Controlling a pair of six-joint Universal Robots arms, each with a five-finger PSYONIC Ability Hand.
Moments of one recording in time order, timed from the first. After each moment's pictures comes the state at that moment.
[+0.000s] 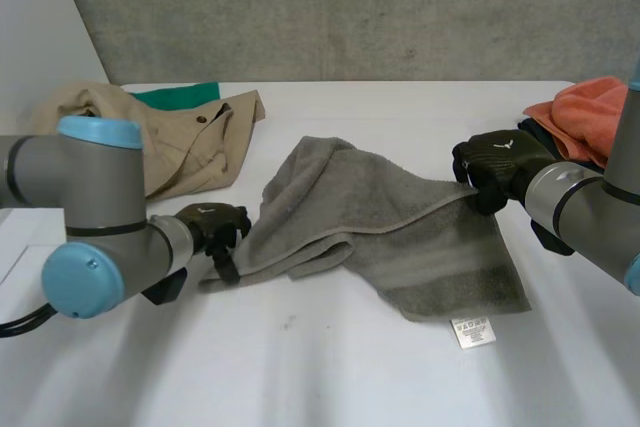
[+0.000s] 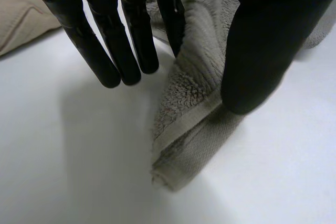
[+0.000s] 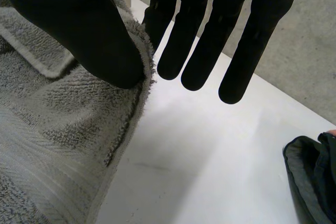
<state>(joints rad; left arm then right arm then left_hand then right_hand) 4.34 -2.26 -1.28 2.87 -1.45 3.28 1.86 -1.16 1.36 0.20 1.36 2.82 0.76 0.73 0.73 0.73 0.55 1.14 1.17 1.19 1.20 1.01</state>
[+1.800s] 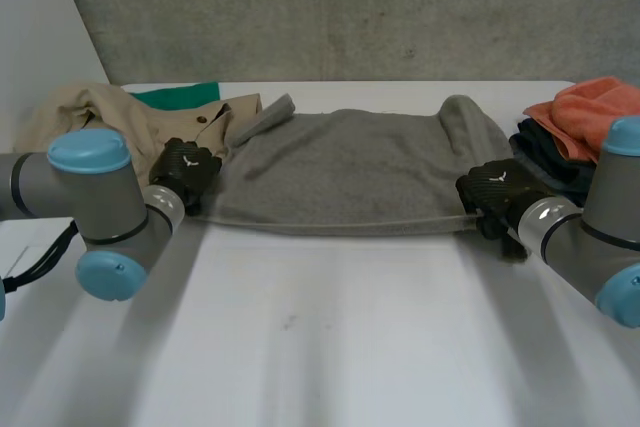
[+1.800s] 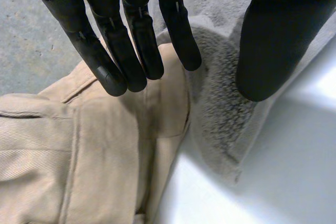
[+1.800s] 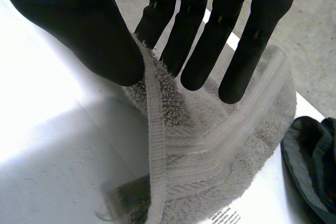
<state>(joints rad) 4.41 -2.34 -1.27 3.36 -1.51 3.83 1.80 -1.02 1.46 -0.04 1.32 2.61 0.79 0.81 0.81 0.81 0.63 1.14 1.17 1.19 1.20 1.02</state>
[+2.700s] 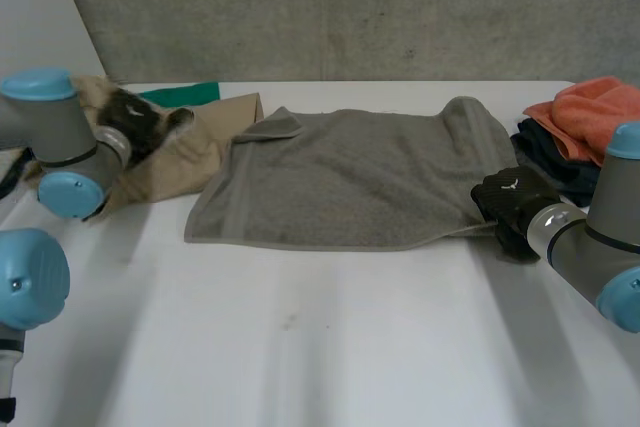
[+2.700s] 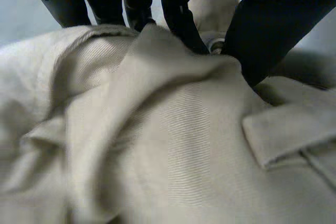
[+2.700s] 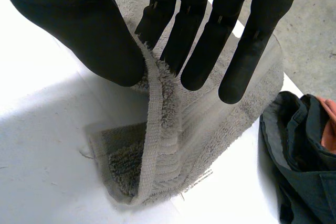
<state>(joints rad) 4.60 -2.83 -0.23 2.91 -1.52 4.09 1.78 -1.02 1.48 -0.03 1.39 2.50 1.13 1.16 1.13 1.19 0.93 1.14 1.17 1.19 1.20 1.02</state>
